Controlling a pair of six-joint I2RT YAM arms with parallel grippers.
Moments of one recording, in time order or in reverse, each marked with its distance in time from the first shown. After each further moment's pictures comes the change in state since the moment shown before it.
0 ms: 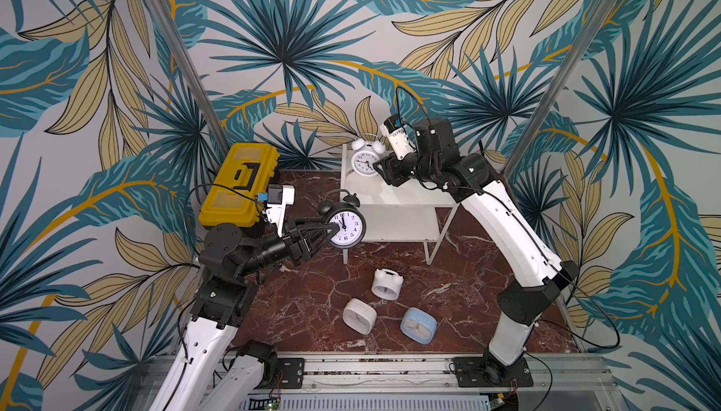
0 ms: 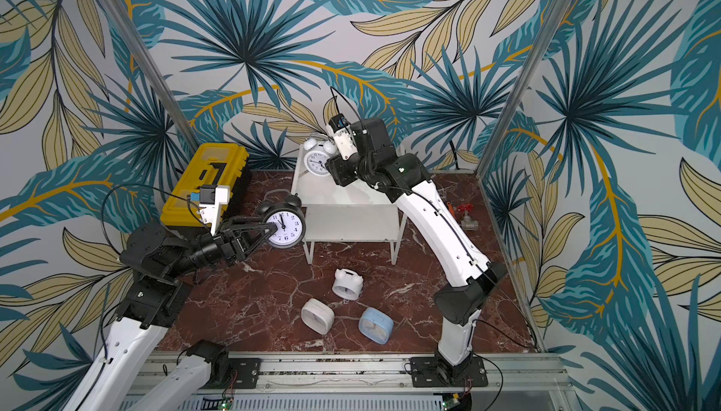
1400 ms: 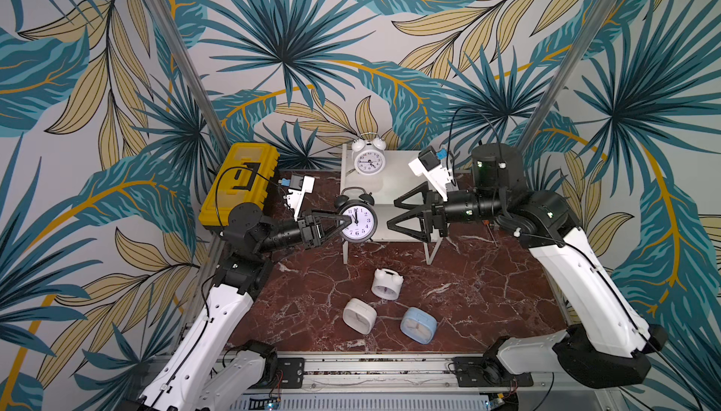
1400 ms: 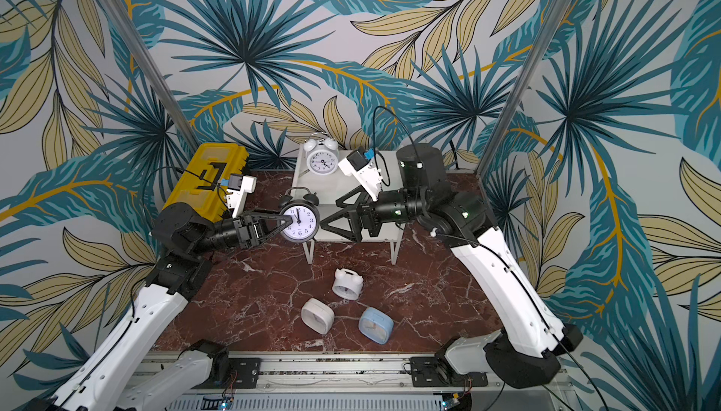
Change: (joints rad) left arm -0.046 0.208 0.015 0.190 0.155 -0.138; right arm 0.011 -0.410 -0.352 -0.059 -0.751 0.137
